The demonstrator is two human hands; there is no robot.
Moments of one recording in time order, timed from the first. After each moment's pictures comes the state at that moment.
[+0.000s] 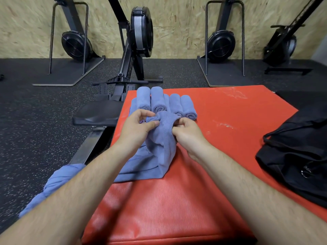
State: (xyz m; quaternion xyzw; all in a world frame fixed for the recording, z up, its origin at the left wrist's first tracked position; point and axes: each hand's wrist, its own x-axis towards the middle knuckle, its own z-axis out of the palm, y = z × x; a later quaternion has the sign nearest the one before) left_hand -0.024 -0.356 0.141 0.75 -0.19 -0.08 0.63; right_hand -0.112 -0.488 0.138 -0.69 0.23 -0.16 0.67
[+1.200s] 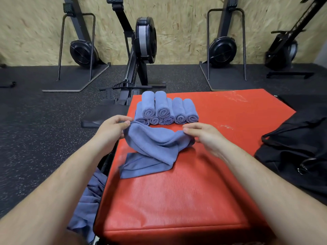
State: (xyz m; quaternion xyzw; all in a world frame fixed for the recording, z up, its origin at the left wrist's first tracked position) left_hand 0.016 -0.279 0.145 0.75 -0.14 -0.14 0.62; right_hand -0.149 -0.533 0.141 -0.71 0.22 -0.10 0.66
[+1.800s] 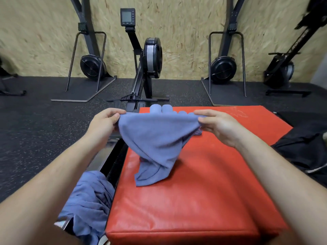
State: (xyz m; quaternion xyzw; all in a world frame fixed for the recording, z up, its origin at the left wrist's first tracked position) left_hand 0.025 -0.229 0.198 0.74 -0.17 -0.04 0.65; right_hand -0.156 -0.544 0.217 -0.71 0.12 -0.11 0.69
